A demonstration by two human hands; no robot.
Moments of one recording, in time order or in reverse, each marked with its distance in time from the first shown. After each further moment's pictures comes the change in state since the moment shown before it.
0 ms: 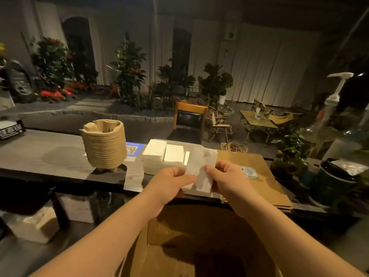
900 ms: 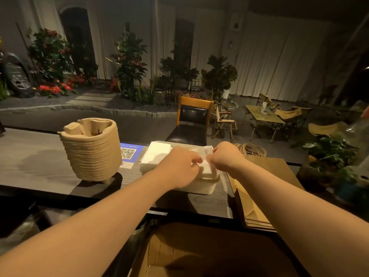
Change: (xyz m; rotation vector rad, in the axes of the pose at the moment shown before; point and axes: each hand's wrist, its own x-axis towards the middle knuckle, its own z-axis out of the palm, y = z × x) left_hand 0.142 0.008 -0.029 0.804 0.026 0.309; right_hand 0.198 0.003 0.026 -0.795 0.170 0.029
